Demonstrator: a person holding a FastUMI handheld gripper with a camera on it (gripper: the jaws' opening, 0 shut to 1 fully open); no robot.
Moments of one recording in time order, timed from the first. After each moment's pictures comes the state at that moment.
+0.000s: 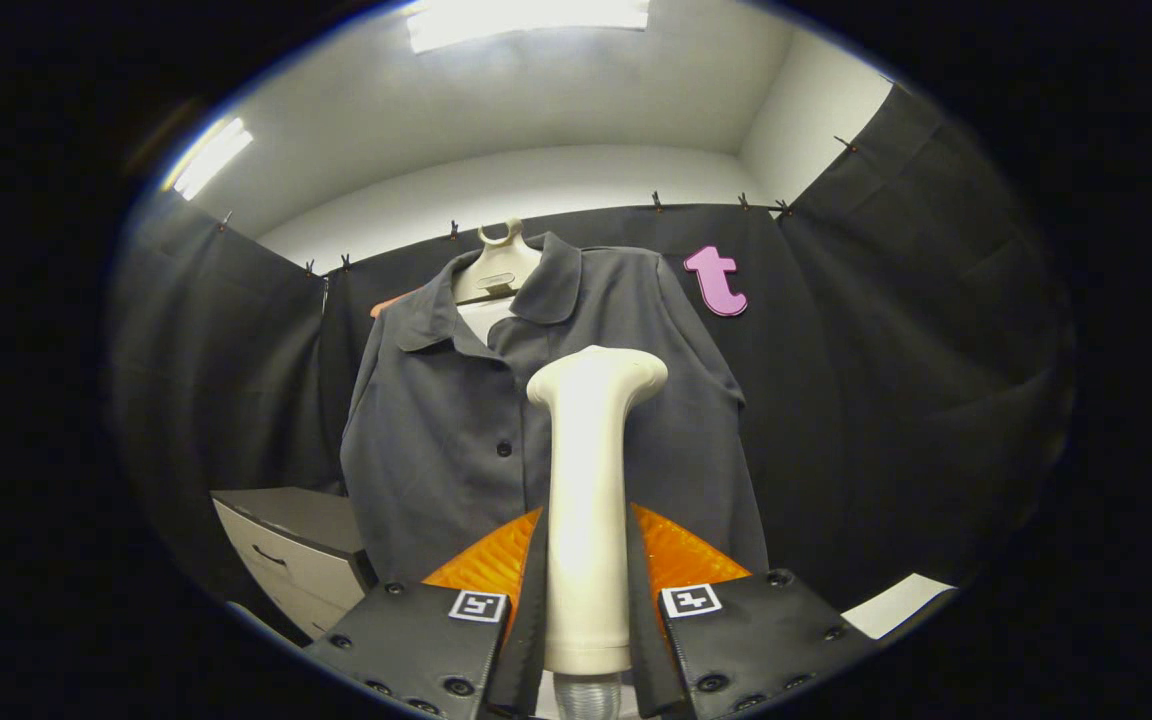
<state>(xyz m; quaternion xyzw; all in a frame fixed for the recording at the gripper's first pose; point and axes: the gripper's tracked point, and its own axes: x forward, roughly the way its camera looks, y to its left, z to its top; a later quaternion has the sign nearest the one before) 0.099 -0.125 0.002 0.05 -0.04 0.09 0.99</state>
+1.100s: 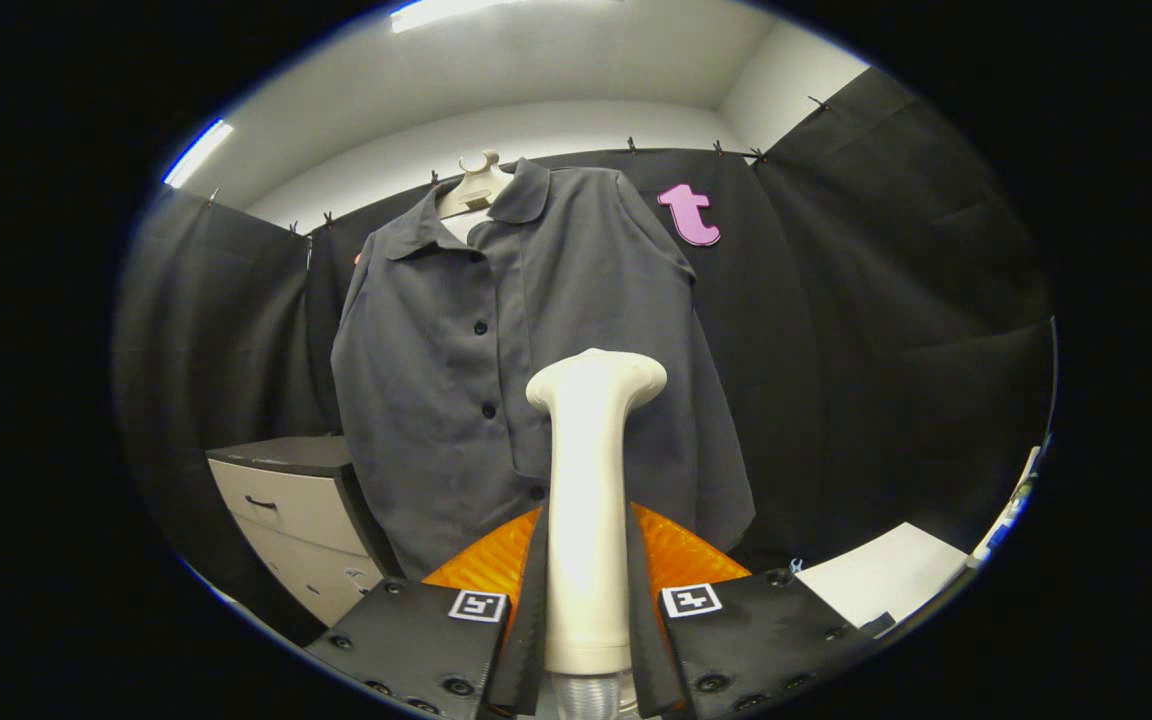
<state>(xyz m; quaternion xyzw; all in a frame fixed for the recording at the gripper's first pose) 0.055 -0.149 -0.101 0.06 0.05 0.07 0.99</state>
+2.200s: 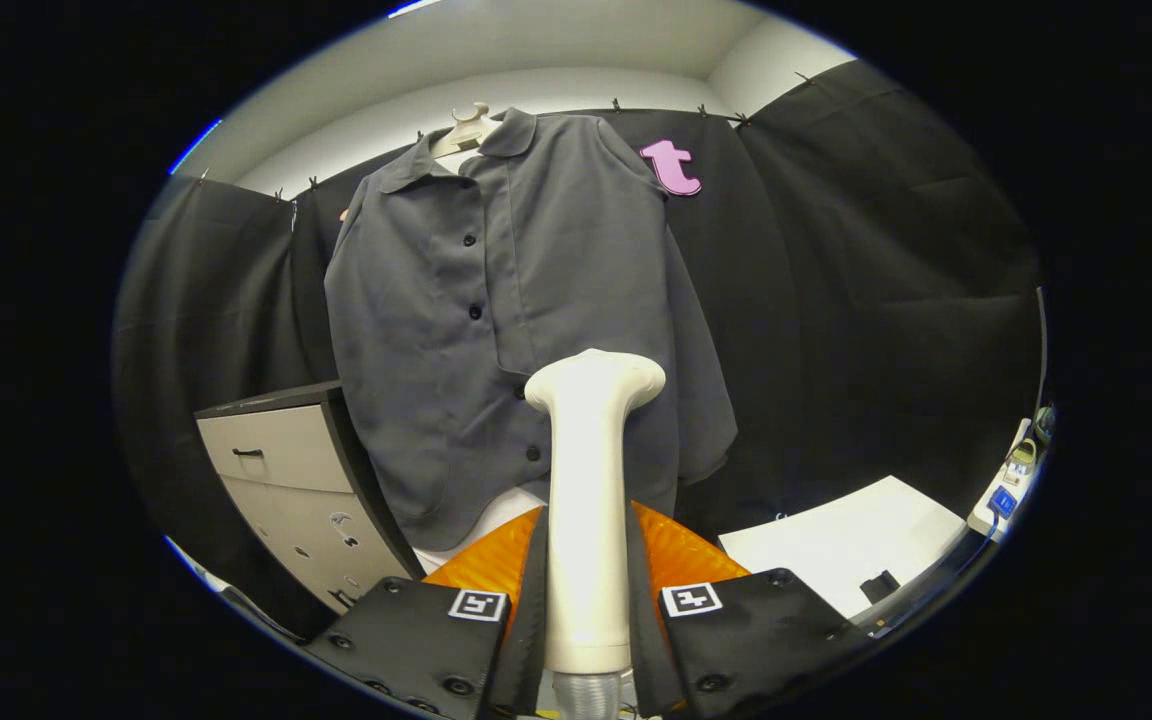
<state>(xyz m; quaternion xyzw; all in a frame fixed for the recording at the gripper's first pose) 0.002 -0.156 -0.172 0.06 0.11 0.04 0.99</state>
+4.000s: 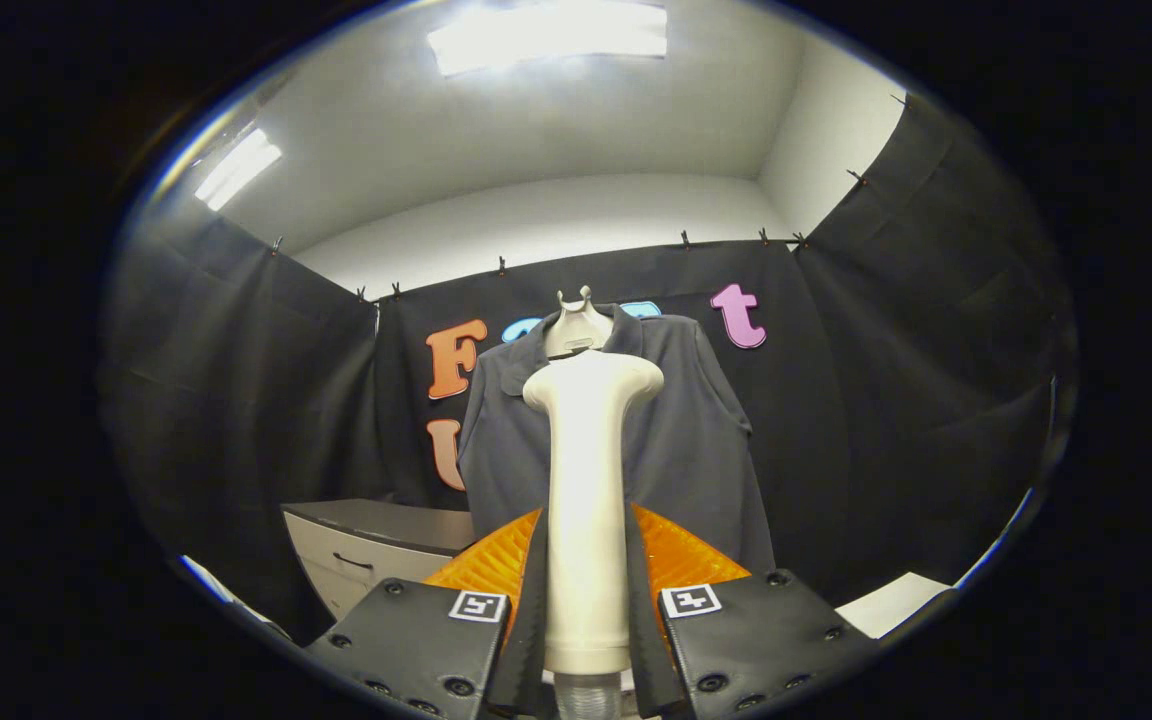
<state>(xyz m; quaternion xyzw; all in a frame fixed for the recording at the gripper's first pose) -0.068 -0.084 0.054 0.05 -0.07 0.13 0.99</state>
